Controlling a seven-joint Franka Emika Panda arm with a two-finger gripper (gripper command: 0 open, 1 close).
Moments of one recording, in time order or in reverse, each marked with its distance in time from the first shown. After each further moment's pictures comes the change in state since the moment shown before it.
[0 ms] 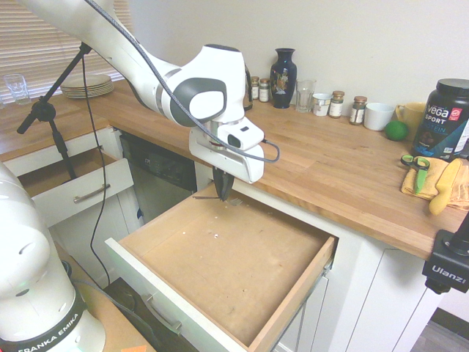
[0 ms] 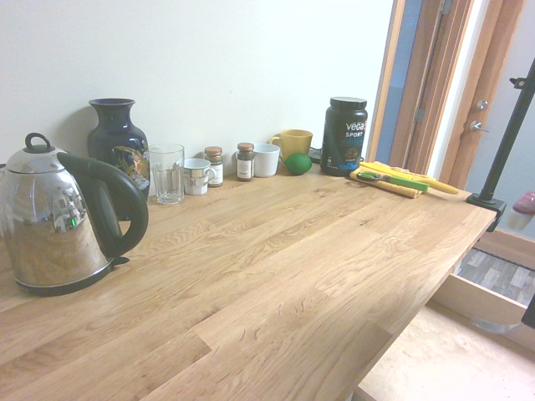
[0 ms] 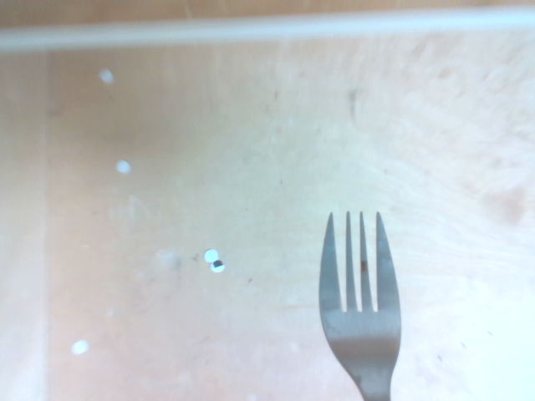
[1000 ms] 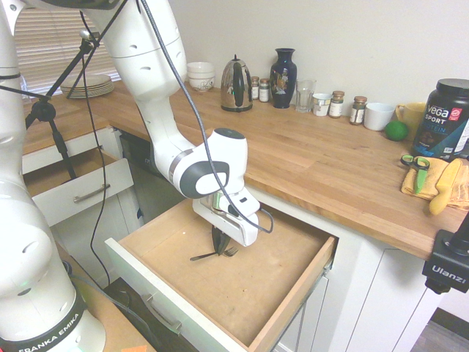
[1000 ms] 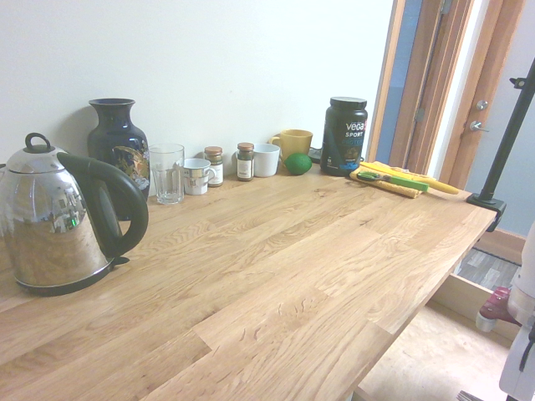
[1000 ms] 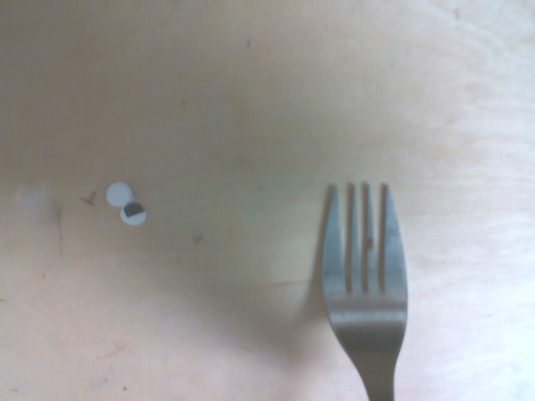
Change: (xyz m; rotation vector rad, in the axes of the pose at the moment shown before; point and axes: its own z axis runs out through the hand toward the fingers) arm -0.003 0.012 0.148 -0.080 -0.080 0.031
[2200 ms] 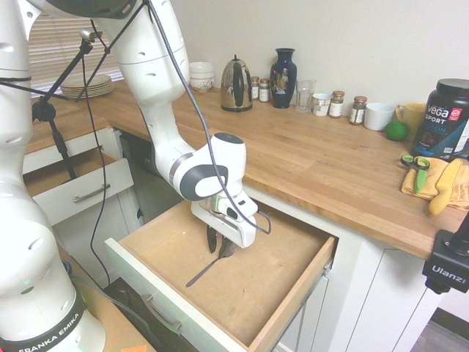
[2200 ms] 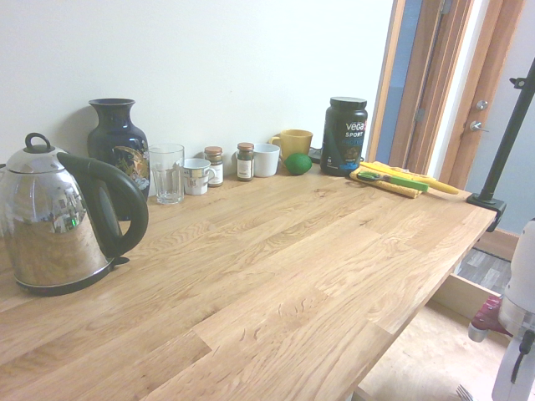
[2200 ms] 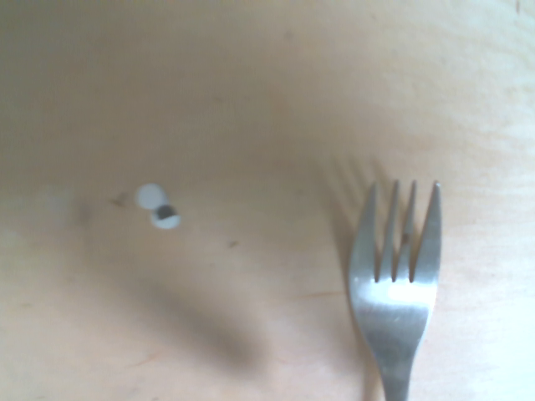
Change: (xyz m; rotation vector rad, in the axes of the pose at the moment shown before) arm -0.007 -0.010 0.002 0.005 0.003 -0.023
